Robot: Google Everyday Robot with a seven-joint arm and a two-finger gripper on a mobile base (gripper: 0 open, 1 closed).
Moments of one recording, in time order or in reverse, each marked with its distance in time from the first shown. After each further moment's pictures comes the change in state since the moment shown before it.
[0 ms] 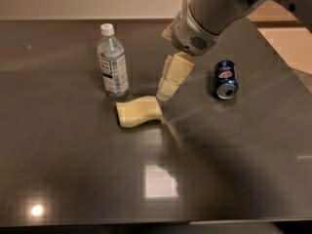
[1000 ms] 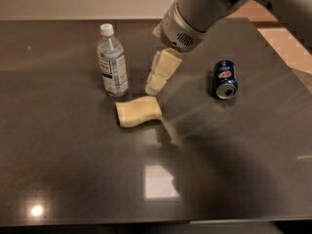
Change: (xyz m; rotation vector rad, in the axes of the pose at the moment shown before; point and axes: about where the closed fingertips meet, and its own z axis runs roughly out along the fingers) arm -0.019 -0.017 0.021 -0.012 -0.035 0.008
